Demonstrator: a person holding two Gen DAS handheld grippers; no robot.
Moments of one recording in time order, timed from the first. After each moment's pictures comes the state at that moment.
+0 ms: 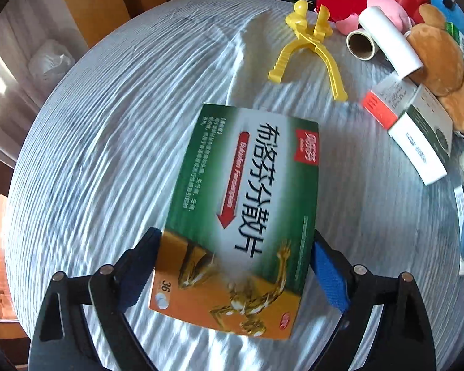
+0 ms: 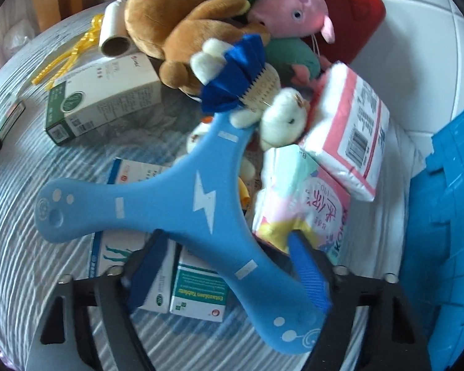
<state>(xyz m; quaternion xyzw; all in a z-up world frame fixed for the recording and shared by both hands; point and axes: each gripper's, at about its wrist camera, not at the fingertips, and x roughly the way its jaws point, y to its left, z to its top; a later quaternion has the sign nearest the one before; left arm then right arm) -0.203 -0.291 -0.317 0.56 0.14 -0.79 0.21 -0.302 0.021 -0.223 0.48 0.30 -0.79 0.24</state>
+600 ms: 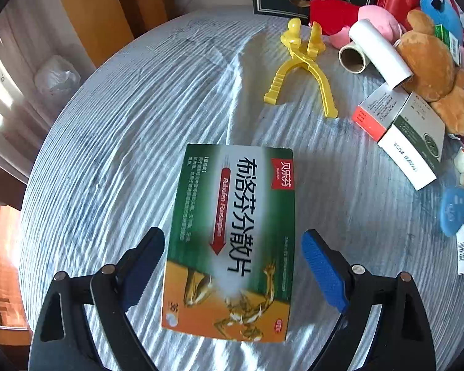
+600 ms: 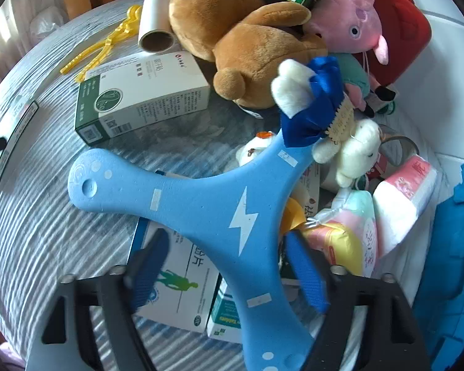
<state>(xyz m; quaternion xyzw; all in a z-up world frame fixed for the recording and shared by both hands) -0.221 -0.301 -0.308 0.54 0.10 -0.81 0.22 -0.311 0.000 -0.230 0.49 0.31 -0.76 0.29</state>
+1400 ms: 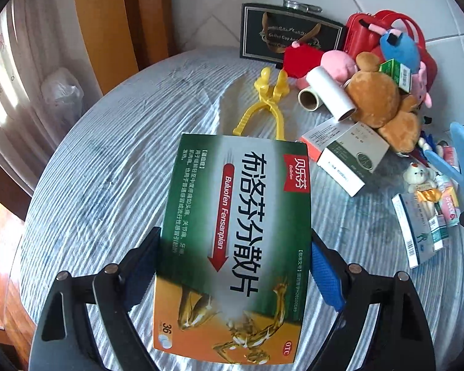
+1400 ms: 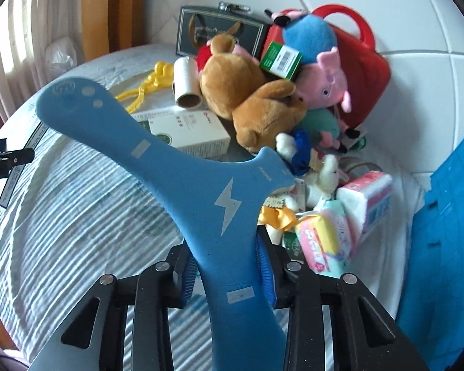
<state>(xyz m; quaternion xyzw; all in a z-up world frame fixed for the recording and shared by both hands) -0.166 -0.260 -0.238 0.45 0.12 -0.86 0.21 -0.219 0.024 -0.155 0.38 0.27 -0.83 0.30</state>
